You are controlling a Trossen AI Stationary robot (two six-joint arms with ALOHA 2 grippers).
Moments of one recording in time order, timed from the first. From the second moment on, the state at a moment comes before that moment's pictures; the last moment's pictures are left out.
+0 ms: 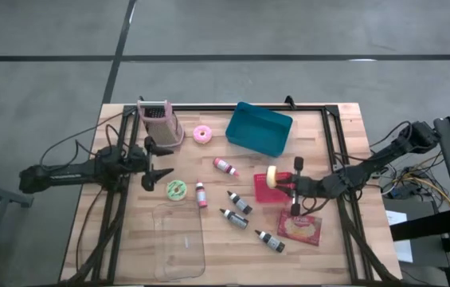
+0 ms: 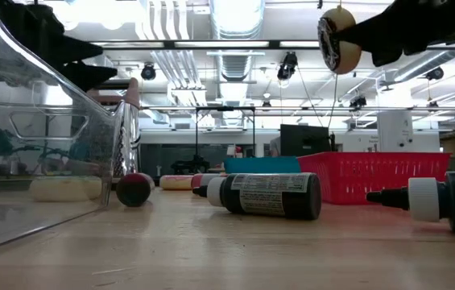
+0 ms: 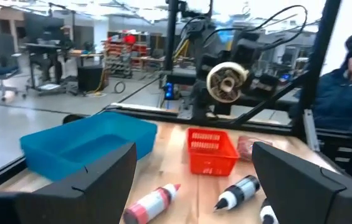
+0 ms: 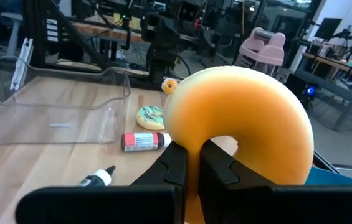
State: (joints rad) left arm 0.14 0.22 0.04 0.22 0.07 -0.08; right arm 0.48 1.01 0.31 0.57 0.62 -0.07
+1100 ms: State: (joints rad) left arm -0.06 0.97 0.34 0.48 -0.17 0.07; right arm 0.48 1.01 0.20 0.71 0.54 -0.03
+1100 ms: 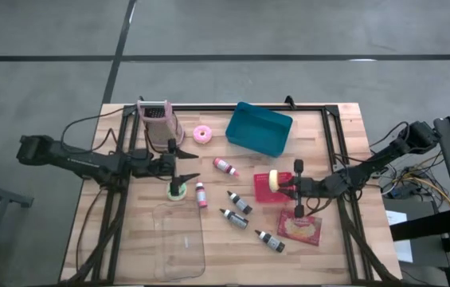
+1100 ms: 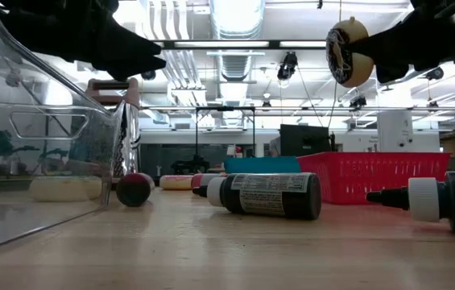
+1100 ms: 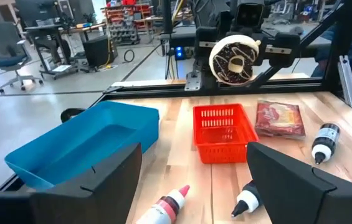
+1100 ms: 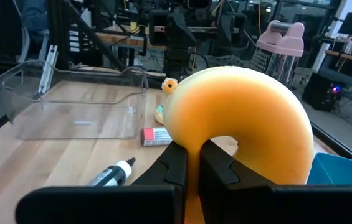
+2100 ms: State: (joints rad) left arm -0.06 0.97 0.34 0.47 -0.18 0.07; right arm 0.31 1.02 0.56 -0.19 0.25 0.24
